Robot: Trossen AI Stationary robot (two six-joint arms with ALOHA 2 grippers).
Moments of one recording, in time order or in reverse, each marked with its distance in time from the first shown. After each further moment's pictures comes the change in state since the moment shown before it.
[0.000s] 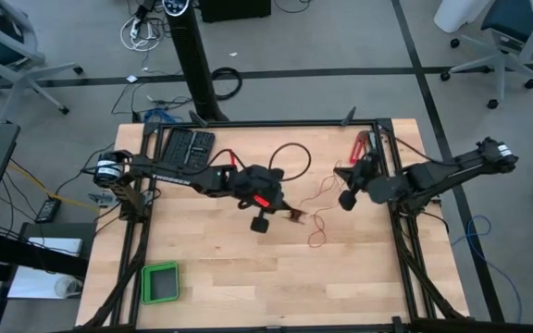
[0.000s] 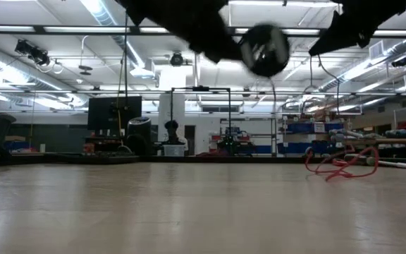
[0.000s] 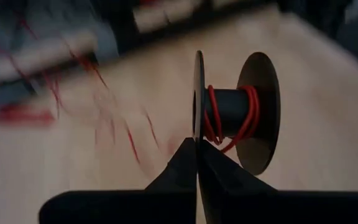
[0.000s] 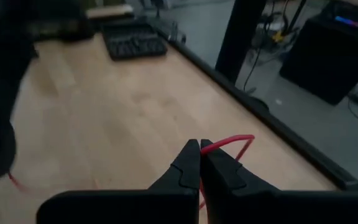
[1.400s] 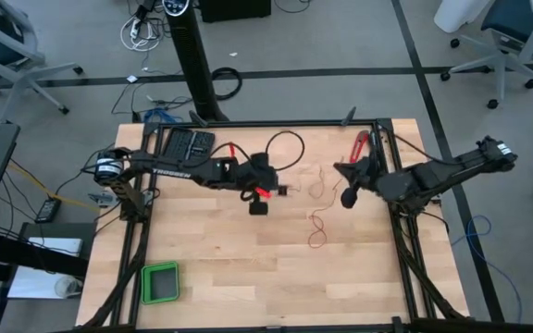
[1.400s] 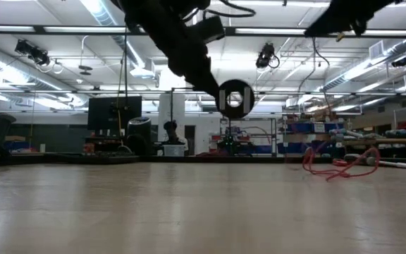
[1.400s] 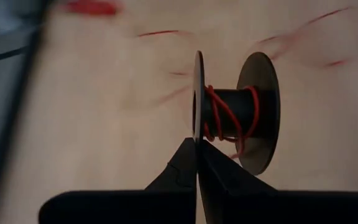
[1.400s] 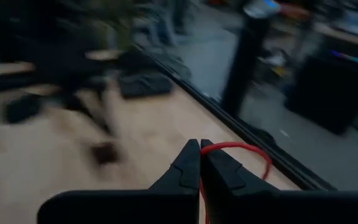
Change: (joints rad) left arm 0.073 -0.004 0.001 -0.260 -0.246 -0.058; right arm 0.028 -0.054 0.000 0.112 0.092 -0.094
